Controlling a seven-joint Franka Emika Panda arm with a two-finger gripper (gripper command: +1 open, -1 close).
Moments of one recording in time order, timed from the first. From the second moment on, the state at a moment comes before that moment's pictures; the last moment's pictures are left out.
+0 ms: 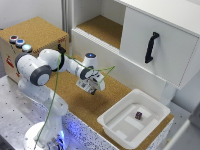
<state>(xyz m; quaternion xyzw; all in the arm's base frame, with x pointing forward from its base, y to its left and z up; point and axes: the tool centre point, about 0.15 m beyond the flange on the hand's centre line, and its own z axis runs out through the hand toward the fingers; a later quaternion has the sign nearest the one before) 0.361 -0.025 0.207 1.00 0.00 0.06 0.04</state>
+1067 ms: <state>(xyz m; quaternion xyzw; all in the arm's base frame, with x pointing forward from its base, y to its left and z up) 0.368 0.057 0.212 1.00 0.03 0.07 0.00</state>
